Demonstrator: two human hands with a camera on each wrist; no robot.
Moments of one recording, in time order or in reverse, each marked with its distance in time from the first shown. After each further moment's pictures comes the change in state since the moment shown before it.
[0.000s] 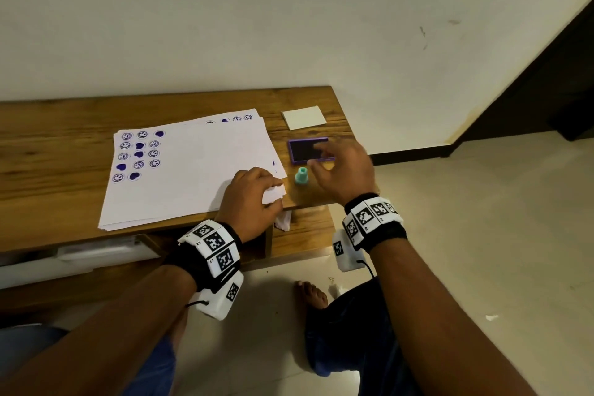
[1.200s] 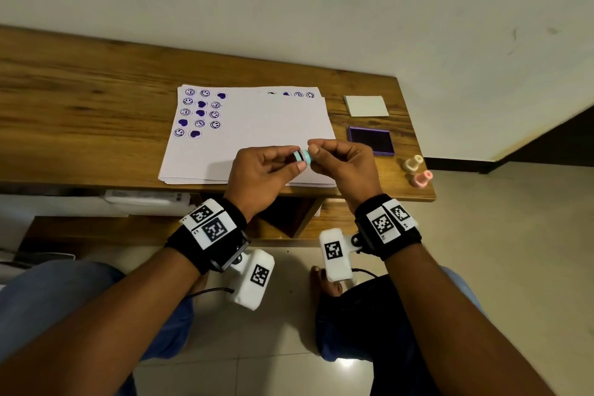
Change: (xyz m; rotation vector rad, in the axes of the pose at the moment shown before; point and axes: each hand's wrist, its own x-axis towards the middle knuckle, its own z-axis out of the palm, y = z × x) left_hand -0.032 -0.036 -0.053 -0.869 0.213 -0.300; right_hand -0.019 -0.089 0.042 1.087 -0.321 0.226
